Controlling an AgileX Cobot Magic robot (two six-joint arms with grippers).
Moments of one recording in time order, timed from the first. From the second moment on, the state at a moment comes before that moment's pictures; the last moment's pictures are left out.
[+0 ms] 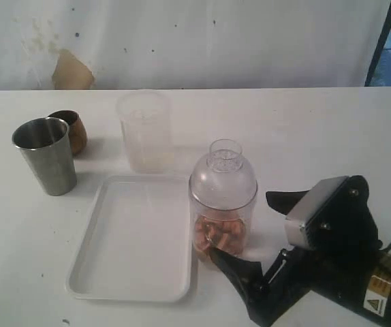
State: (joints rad) left arm 0.15 0.00 -0.01 -0.05 0.21 0.03; right arm 0.67 1.27 -0.20 -0.24 -0.69 0.09
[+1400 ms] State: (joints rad) left arm 0.15 0.00 -0.01 -0.05 0.21 0.03; right arm 0.67 1.81 -0.45 -0.04 -0.93 -0.14
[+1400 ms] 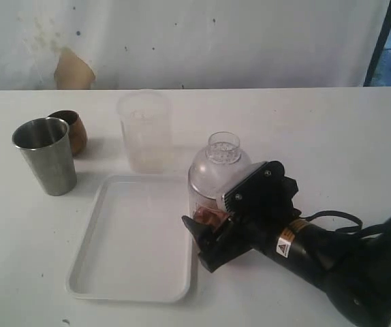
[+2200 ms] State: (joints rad) left arm 0.15 0.00 -0.01 -0.05 0.21 0.03; right arm 0.67 1.81 -0.45 -0.04 -0.97 -0.14
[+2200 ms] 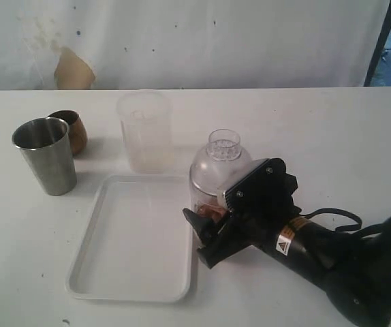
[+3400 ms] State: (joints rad) left arm 0.15 0.00 -0.01 -0.05 0.21 0.03; right arm 0.52 1.57 -0.53 0.00 -0.64 -0.05
